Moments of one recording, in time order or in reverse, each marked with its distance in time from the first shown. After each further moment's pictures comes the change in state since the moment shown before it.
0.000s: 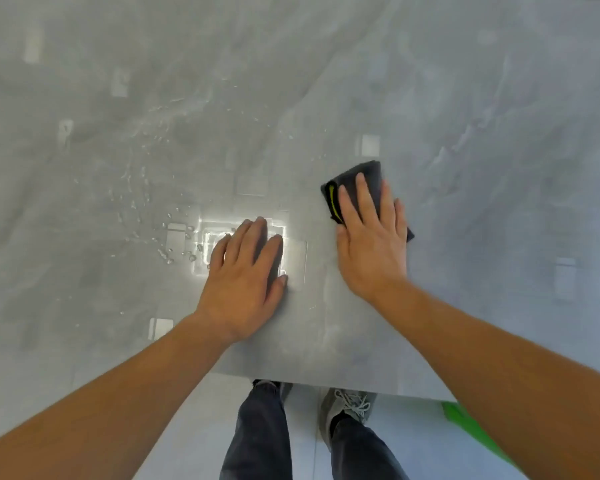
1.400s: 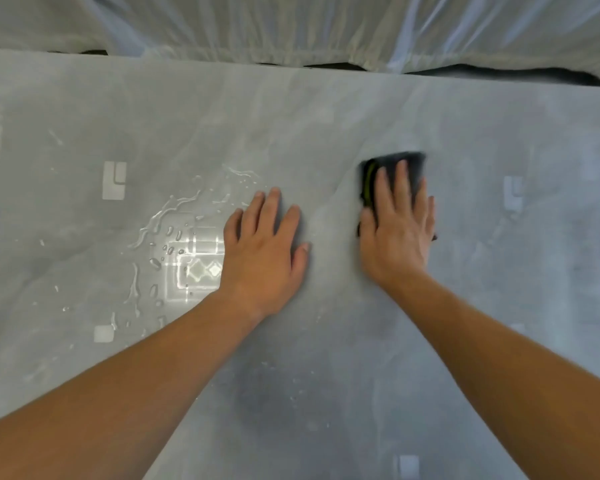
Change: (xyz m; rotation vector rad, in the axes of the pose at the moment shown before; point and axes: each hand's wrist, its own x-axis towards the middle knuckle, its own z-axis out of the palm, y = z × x) left_hand 0.185 -0.074 -0.072 -0.099 0.091 0.017; right_hand 0.174 -0.025 -0.019 0.046 0.081 0.320
